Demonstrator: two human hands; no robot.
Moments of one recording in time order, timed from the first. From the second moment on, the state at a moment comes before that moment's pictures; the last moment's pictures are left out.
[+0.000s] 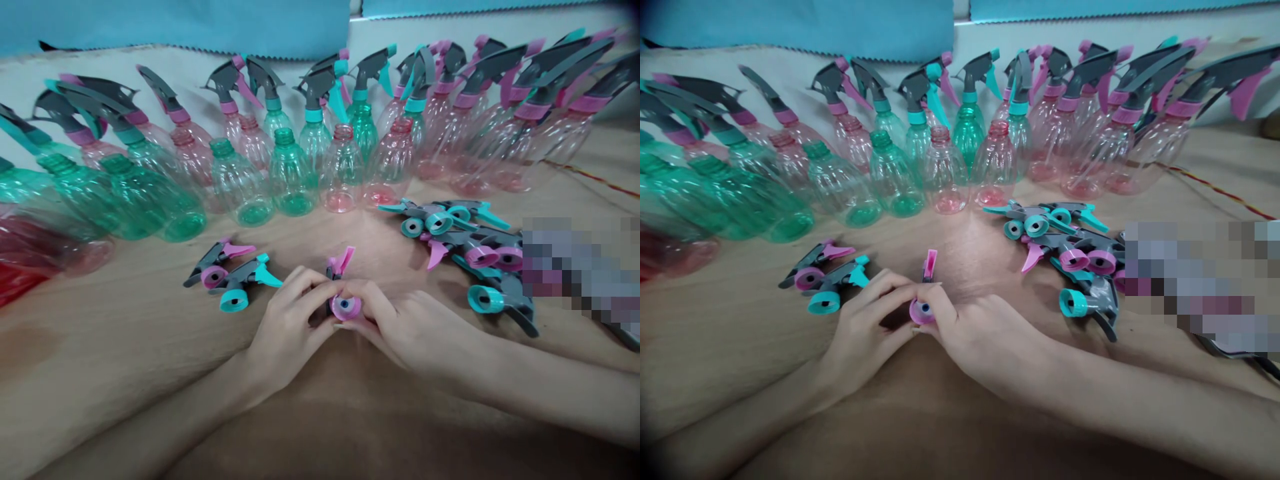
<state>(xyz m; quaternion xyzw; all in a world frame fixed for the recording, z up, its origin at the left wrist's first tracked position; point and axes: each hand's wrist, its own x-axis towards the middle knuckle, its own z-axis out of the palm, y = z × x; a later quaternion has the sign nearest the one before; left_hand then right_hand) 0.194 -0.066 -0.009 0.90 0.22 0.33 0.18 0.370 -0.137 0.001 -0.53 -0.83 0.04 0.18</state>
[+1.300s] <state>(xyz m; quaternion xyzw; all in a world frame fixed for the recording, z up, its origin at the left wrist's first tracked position) 0.195 -0.067 -0.010 0.91 0.20 0.30 0.21 0.370 -0.134 -0.008 -0.48 -0.86 0.02 0.17</state>
